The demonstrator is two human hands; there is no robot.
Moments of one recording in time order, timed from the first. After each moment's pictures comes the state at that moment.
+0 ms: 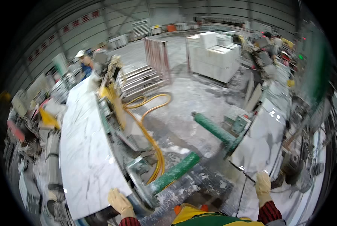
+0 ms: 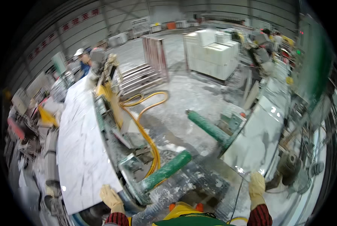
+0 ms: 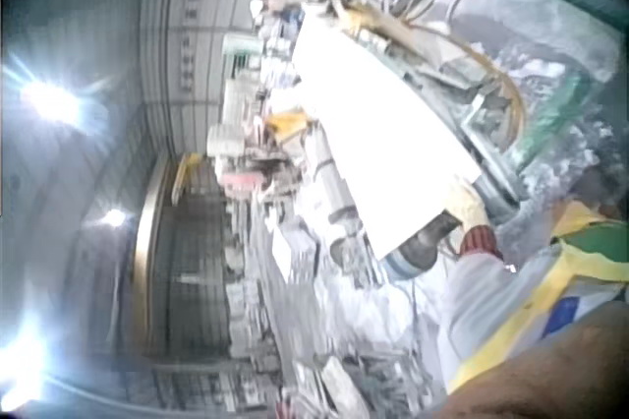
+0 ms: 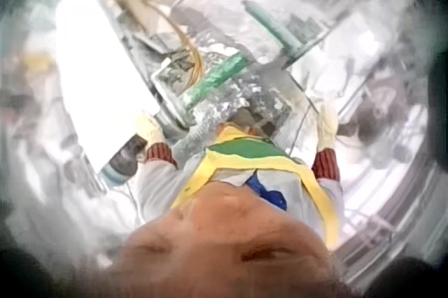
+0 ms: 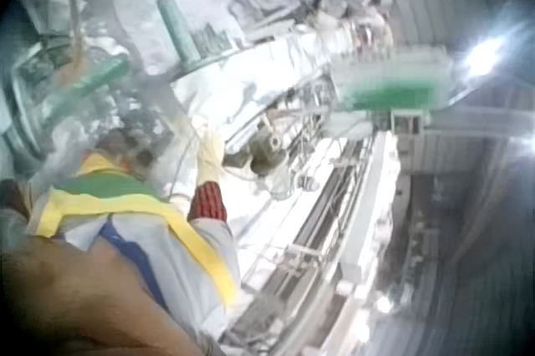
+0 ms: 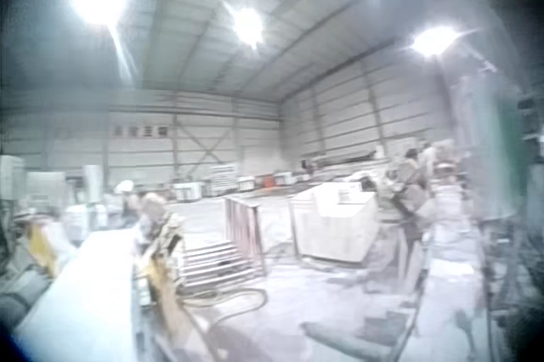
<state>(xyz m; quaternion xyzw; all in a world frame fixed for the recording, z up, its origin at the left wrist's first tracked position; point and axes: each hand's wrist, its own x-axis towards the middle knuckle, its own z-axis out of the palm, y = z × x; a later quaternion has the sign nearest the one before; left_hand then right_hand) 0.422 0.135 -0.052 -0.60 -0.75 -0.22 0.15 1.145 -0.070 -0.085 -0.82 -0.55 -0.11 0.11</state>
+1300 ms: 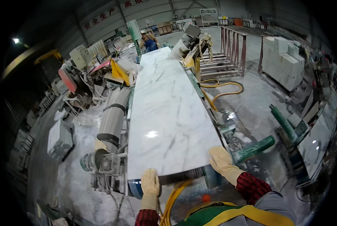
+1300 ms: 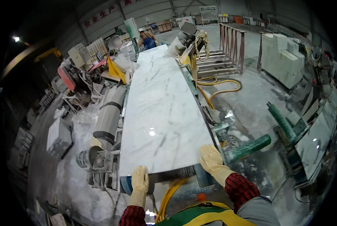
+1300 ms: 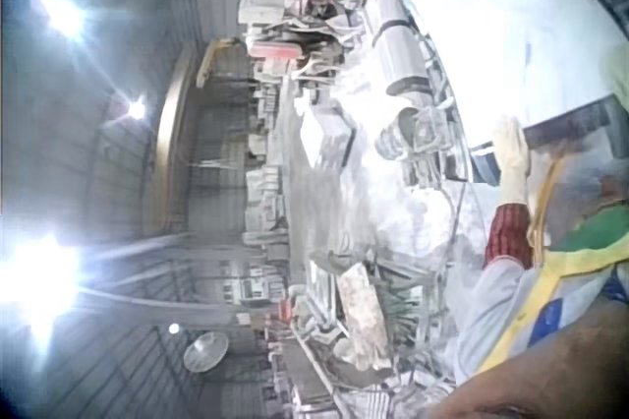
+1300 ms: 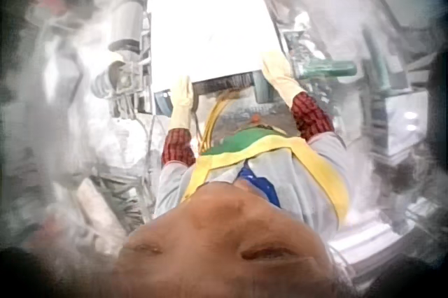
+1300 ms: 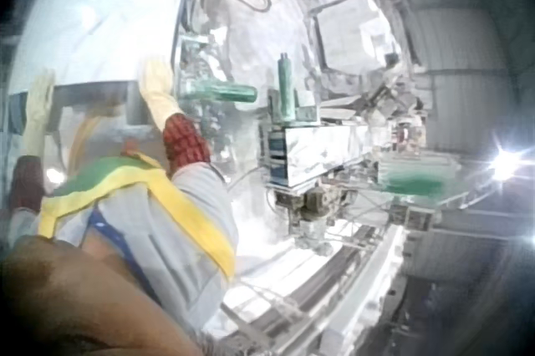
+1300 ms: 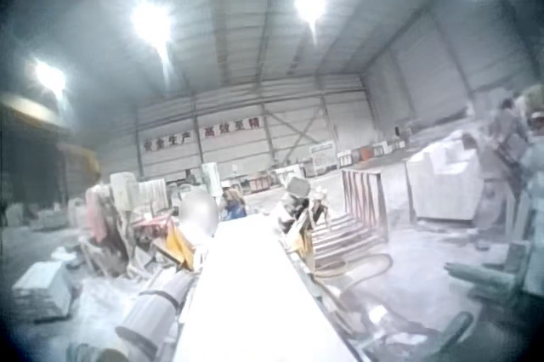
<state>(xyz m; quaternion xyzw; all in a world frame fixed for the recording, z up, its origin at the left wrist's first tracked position) 0.104 -0.031 -0.043 -0.65 -0.73 -0.19 0.12 0.489 0.143 -0.018 -0.38 -0.86 0.02 0.32</state>
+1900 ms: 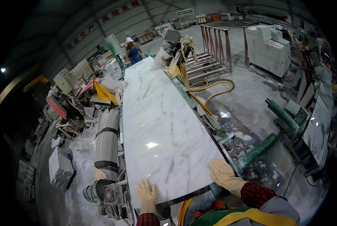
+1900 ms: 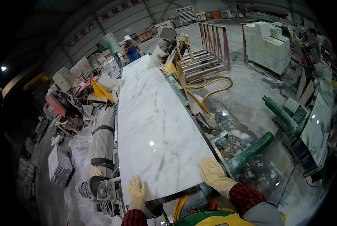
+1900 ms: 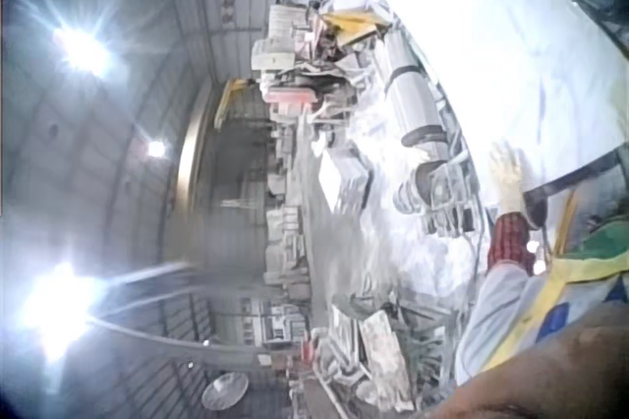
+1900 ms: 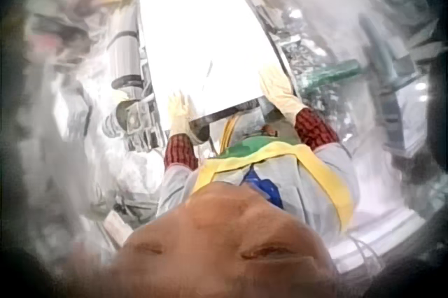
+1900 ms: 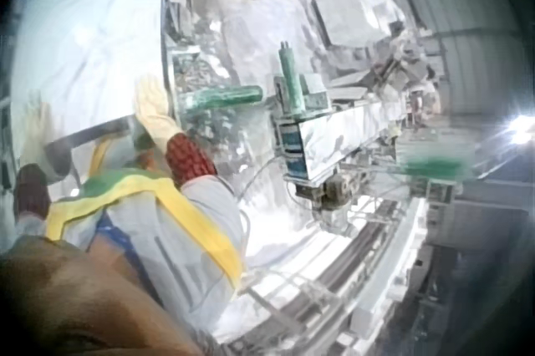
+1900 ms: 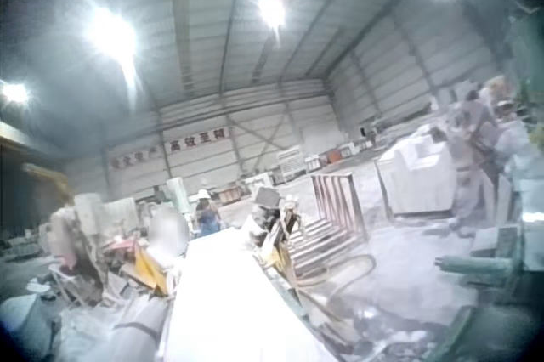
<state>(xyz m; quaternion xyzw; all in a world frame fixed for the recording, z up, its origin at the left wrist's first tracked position) 0.023 0.057 -0.071 -0.54 -0.84 -0.06 0.03 0.473 0.163 -0.017 -0.42 -0.87 0.05 0.23</state>
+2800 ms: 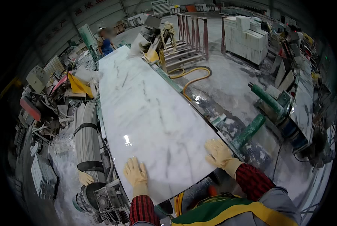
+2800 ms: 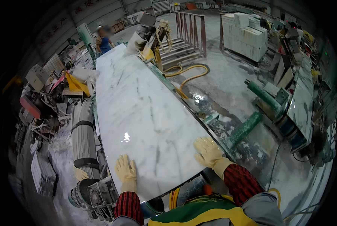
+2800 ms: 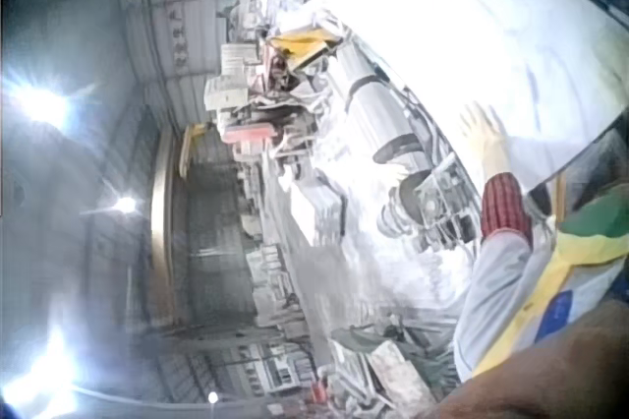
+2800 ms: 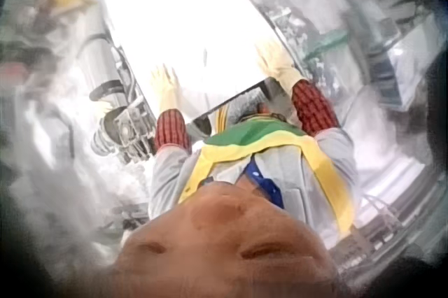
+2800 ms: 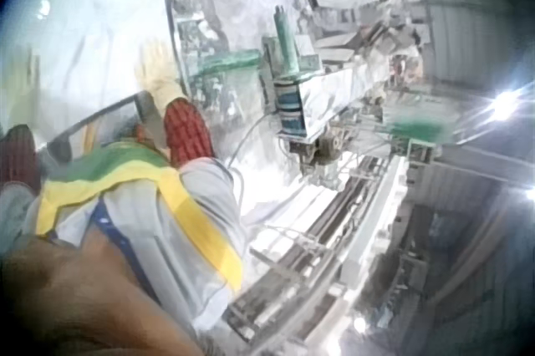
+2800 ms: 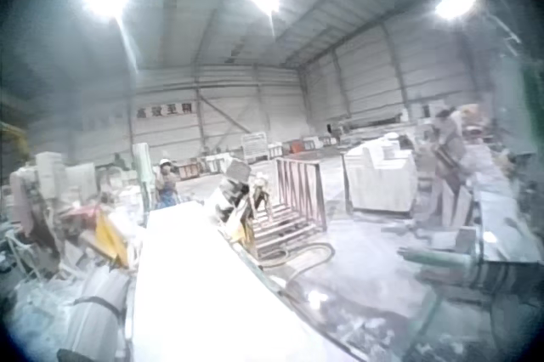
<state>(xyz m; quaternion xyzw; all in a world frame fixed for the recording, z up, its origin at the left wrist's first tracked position) -0.013 0.151 -0.036 -0.60 -0.79 -0.10 0.06 0.441 0.169 -0.038 -0.48 -0.84 0.00 0.26</state>
